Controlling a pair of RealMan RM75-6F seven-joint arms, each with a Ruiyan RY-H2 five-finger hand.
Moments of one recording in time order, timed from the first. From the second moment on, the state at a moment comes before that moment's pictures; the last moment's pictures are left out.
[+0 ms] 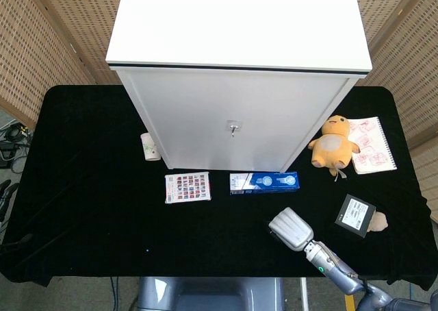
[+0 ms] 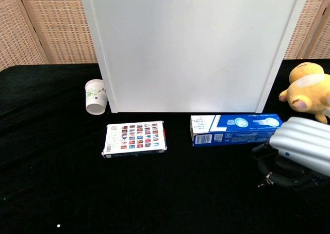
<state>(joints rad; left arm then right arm) -0.01 -1.03 -0.01 -1.68 1.48 1.49 0.00 0.49 -1.51 -0.13 -1.32 -1.78 1.20 -0.14</state>
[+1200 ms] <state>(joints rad) -0.03 -1.04 -0.01 -1.69 1.45 1.44 0.04 0.70 -0.80 0.20 -1.98 -1.58 1.07 -0.38</state>
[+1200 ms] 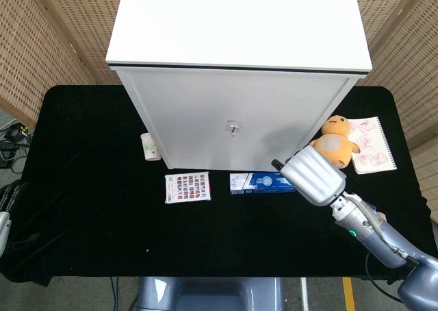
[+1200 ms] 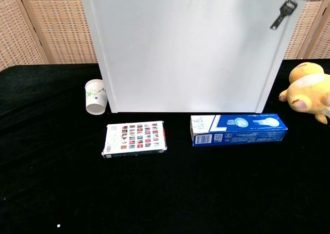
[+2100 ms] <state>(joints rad) -0.05 -1.05 -0.02 -1.69 1.40 1.39 0.03 0.90 -0.90 0.33 -1.92 -1.47 0.96 -0.58</state>
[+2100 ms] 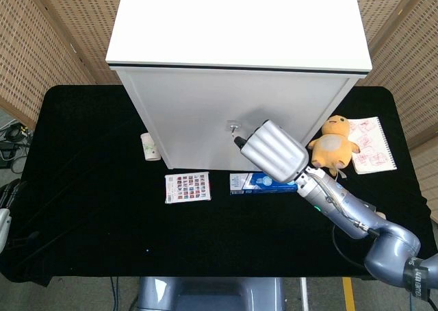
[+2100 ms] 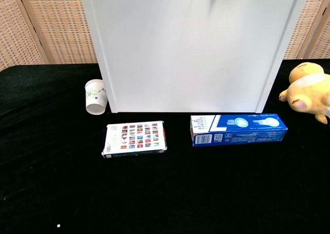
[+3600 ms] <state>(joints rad) -0.06 -1.04 -0.02 -1.68 1.39 1.39 0.02 1.02 -1.05 0.30 -1.87 -1.27 0.97 -0.84</state>
